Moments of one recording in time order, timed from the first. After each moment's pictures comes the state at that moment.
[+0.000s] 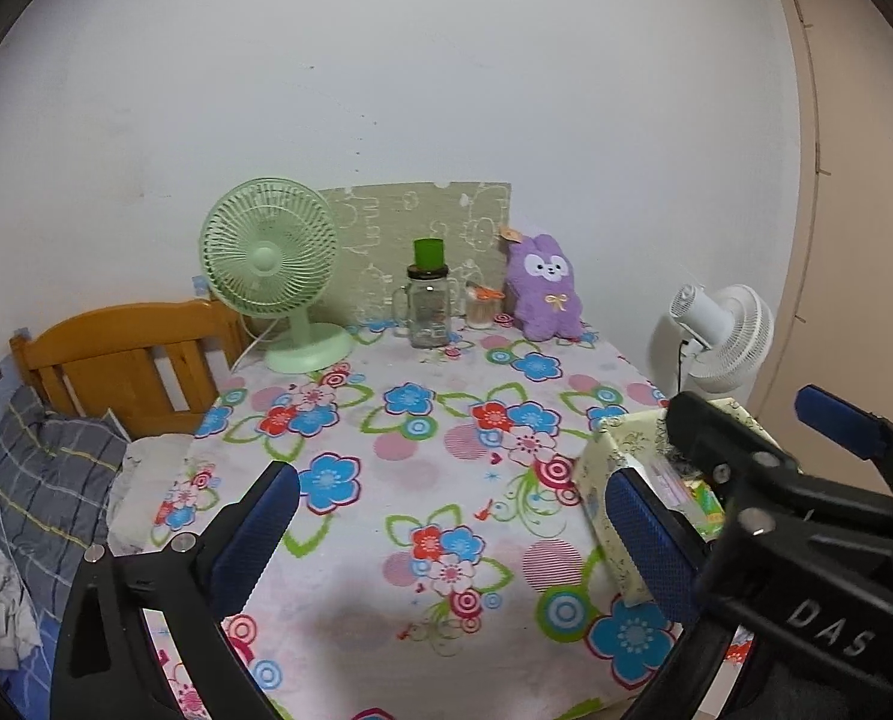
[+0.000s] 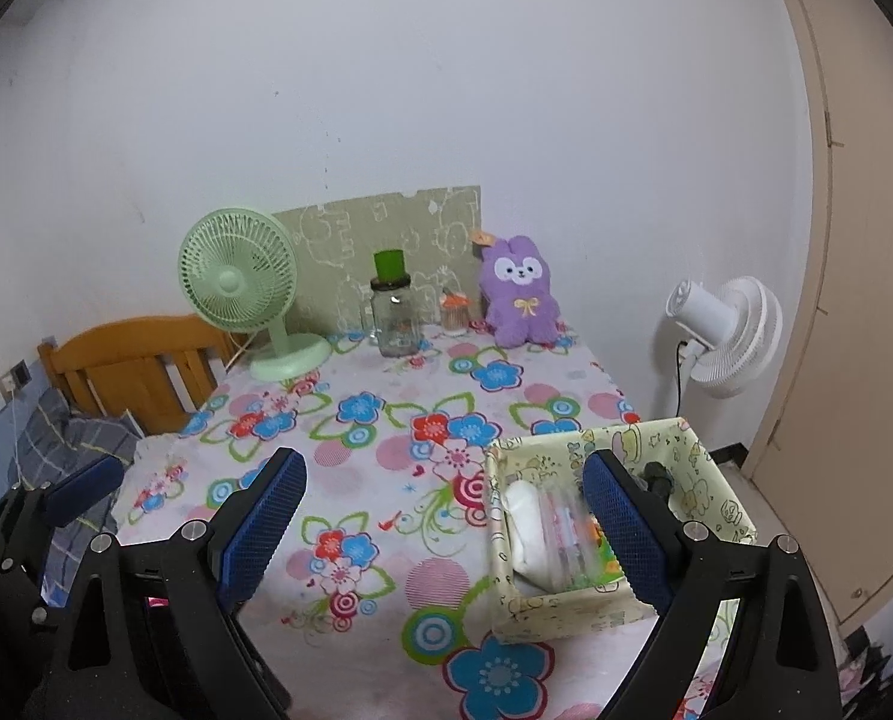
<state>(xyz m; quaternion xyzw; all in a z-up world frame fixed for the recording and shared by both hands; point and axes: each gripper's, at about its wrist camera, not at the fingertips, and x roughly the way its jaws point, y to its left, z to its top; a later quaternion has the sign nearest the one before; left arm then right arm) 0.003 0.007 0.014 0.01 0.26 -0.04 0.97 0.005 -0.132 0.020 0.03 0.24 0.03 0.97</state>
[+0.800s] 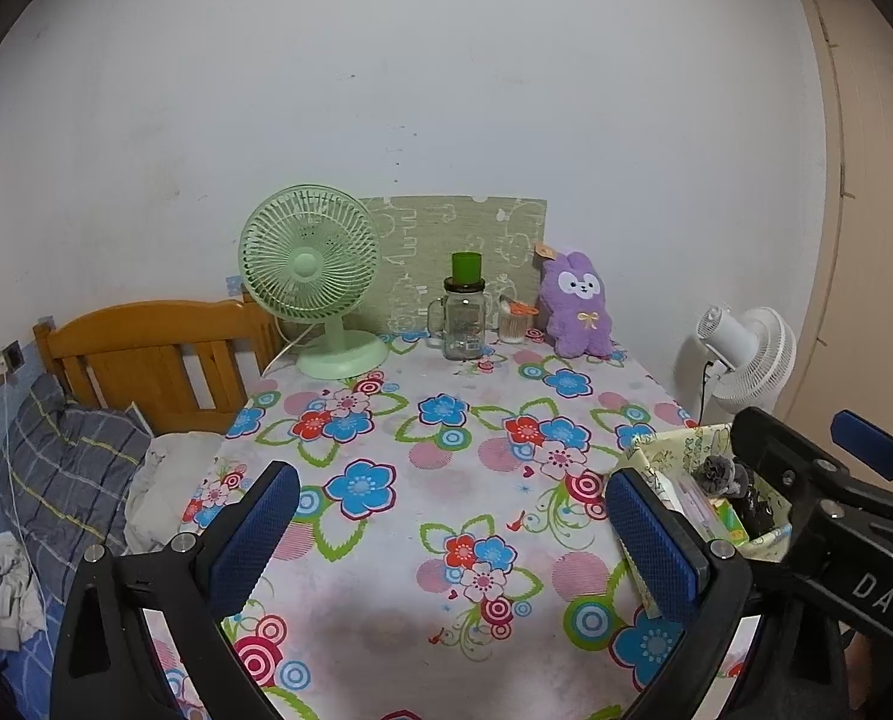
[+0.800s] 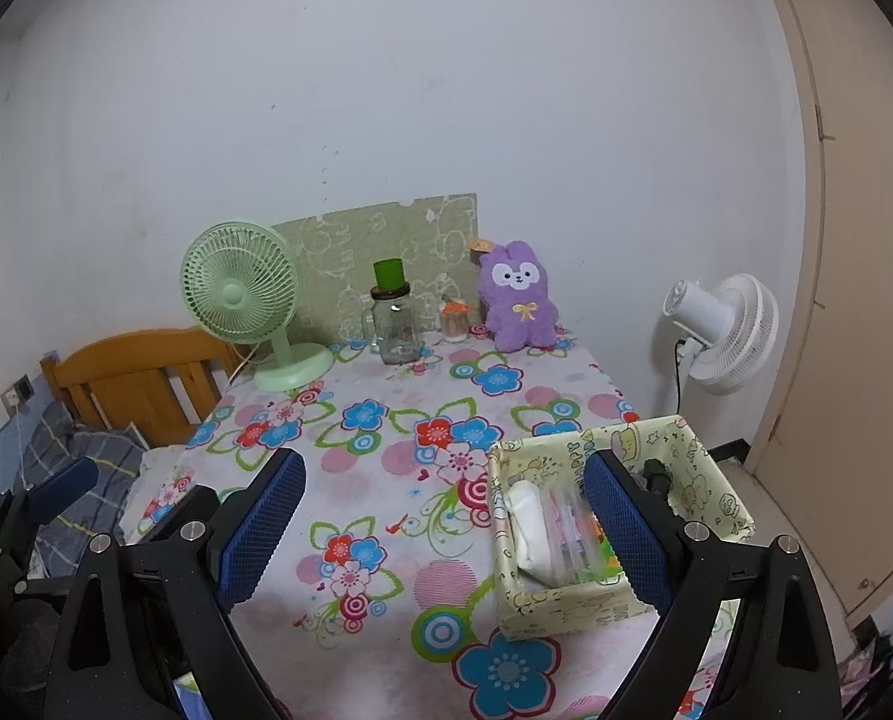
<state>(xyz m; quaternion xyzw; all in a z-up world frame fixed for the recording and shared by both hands) -0.003 0.024 0.022 0.00 0.24 0.00 0.97 0.000 -0.138 0.025 0.04 0.24 0.03 0.97</state>
